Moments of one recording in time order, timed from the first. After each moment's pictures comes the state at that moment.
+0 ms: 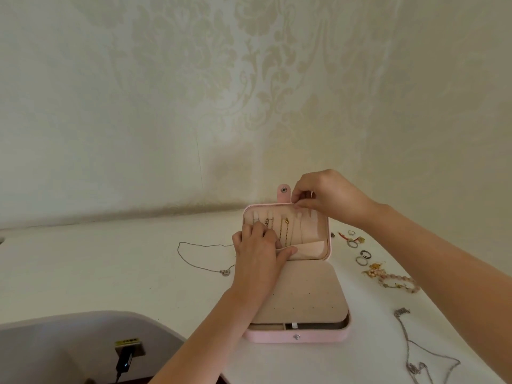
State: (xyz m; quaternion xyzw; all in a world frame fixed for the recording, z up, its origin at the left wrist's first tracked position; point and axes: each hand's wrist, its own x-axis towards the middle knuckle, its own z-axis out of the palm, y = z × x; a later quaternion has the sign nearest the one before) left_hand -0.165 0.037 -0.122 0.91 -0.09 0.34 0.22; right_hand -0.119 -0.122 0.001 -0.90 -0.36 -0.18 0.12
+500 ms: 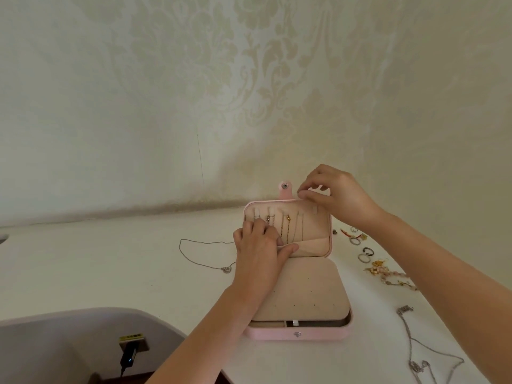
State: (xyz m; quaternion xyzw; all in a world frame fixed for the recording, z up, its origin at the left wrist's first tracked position) left_hand -0.163 0.036 -0.126 0.90 -0.10 0.35 0.22; right_hand -0.115 -0.134 -0.021 -0.89 -0.28 -0.21 0.29
